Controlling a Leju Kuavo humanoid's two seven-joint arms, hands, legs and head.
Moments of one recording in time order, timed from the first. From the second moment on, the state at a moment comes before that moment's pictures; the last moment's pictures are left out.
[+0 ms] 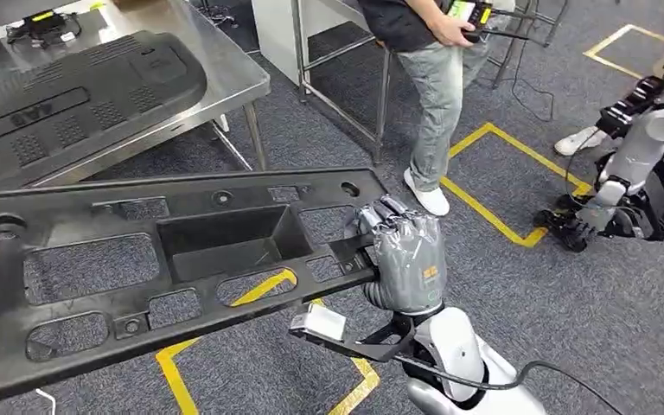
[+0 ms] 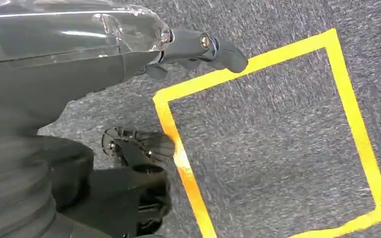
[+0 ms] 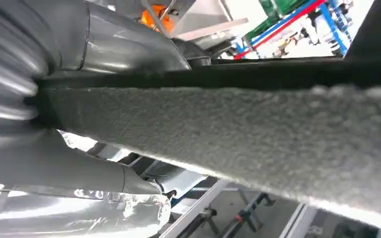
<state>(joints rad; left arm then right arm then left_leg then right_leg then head) -0.22 -0.18 1.46 -0.05 -1.56 0.36 -0.63 -0.16 -0.22 0.50 -2.06 1.16 -0.48 0.25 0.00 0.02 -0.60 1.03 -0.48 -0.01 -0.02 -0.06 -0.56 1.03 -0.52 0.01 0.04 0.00</state>
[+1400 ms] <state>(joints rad) -0.22 -0.18 1.46 -0.05 -1.56 0.31 -0.65 -0.16 -0.23 0.49 -2.06 1.16 -0.47 0.24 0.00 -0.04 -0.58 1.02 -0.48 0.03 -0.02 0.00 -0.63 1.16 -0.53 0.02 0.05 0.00</state>
